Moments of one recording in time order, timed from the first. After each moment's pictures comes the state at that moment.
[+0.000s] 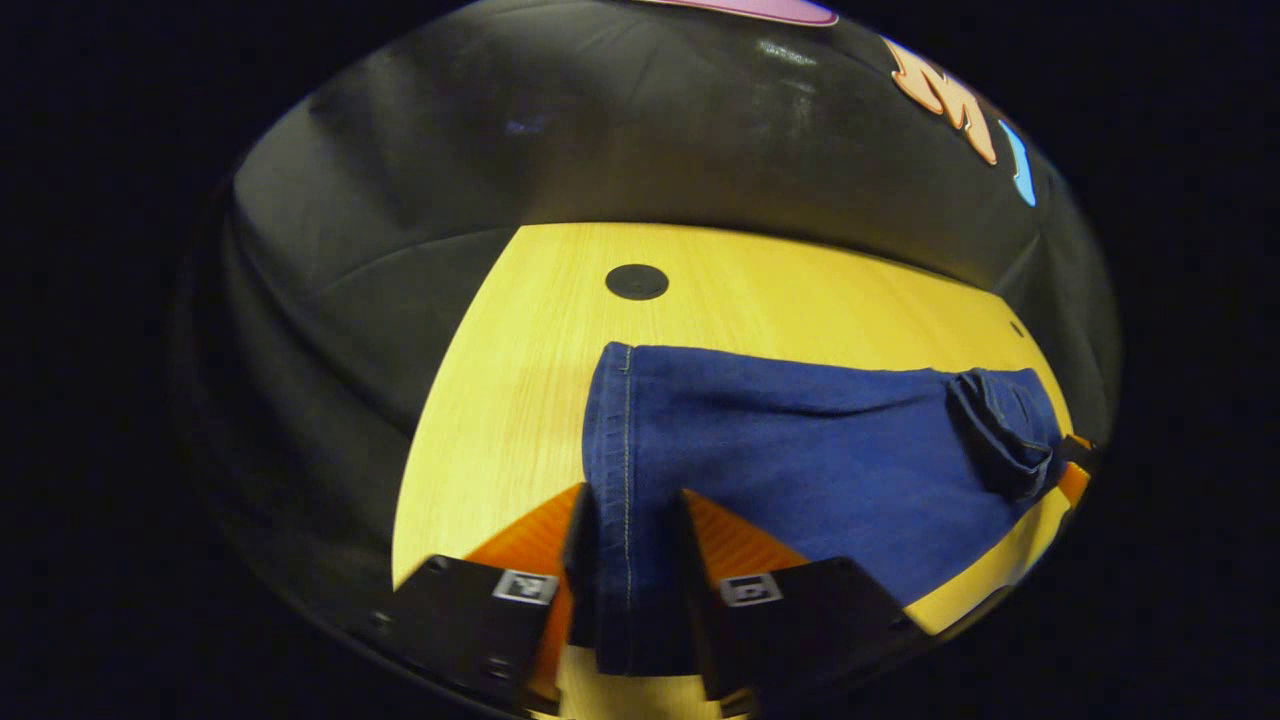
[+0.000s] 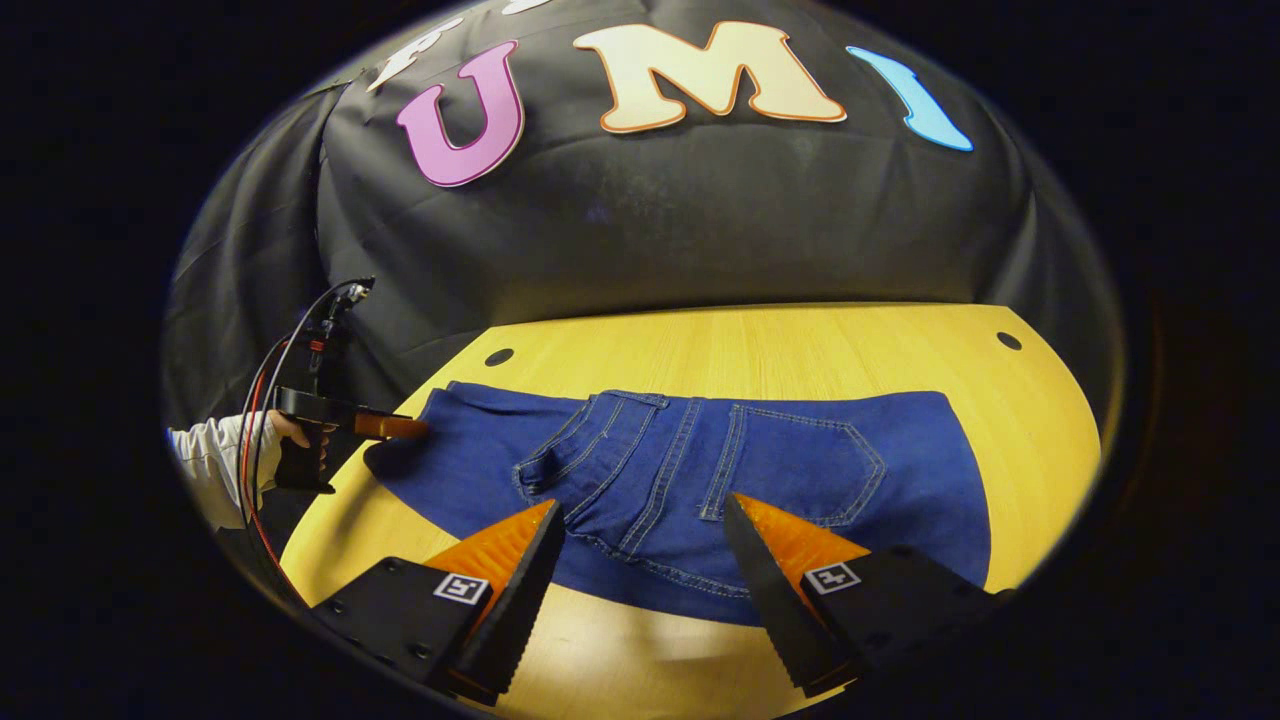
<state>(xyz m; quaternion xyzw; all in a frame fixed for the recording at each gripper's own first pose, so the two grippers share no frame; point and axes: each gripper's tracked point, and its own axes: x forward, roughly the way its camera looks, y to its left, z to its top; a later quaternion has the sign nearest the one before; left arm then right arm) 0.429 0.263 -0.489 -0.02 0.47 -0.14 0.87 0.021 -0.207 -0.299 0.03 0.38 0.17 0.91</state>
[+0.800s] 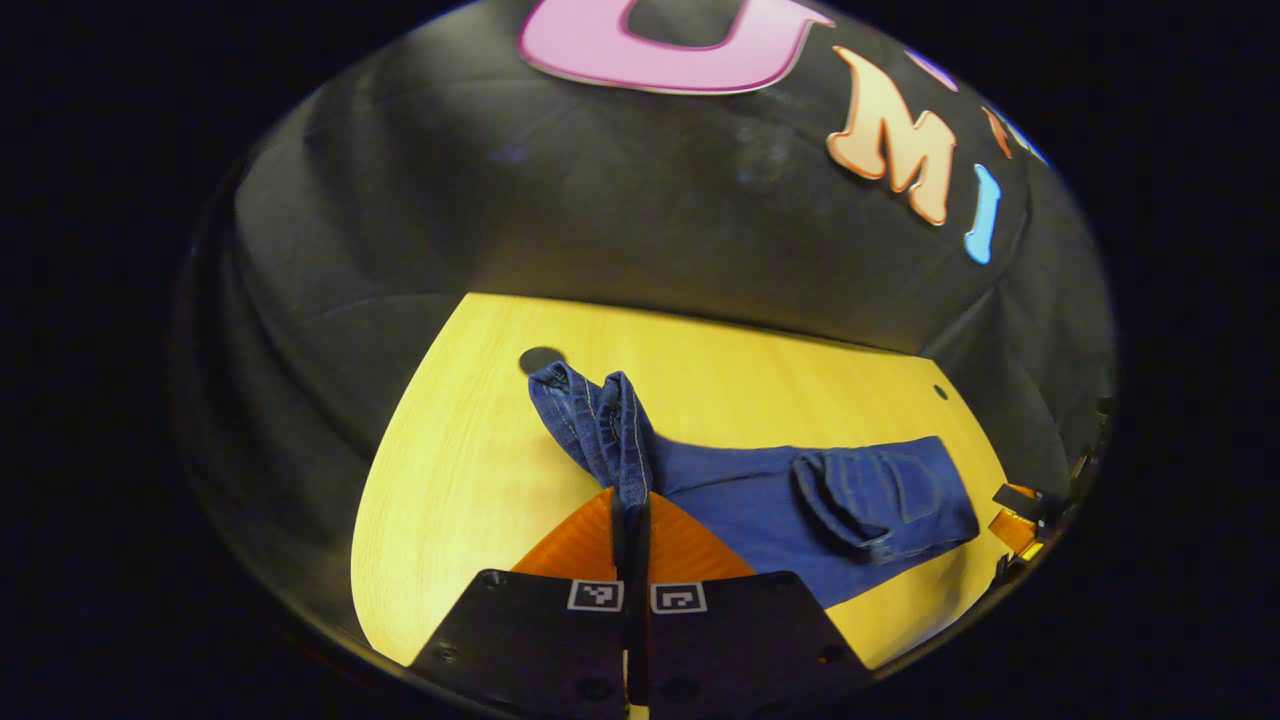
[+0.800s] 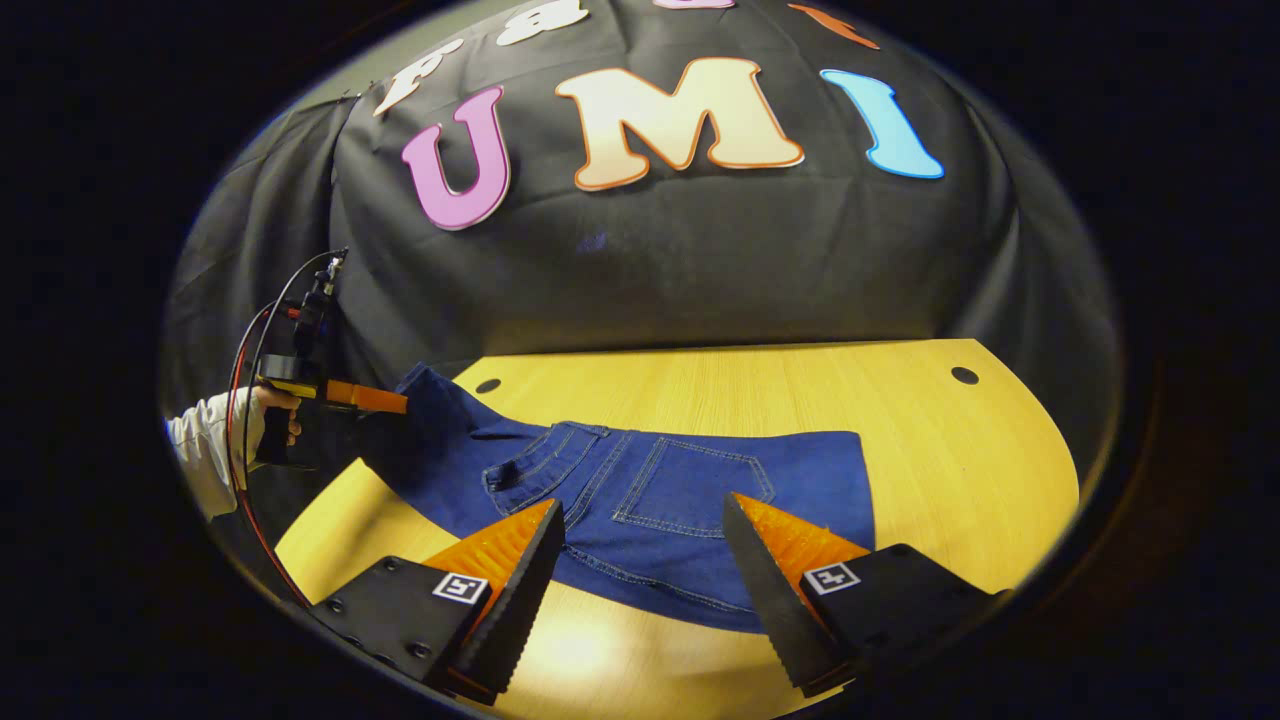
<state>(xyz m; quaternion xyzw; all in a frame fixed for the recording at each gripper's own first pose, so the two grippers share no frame) 0.418 0.172 -0.353 -0.07 0.39 -0.18 0.90 0.016 -0.290 -0.232 0.03 0.33 0.18 0.93</state>
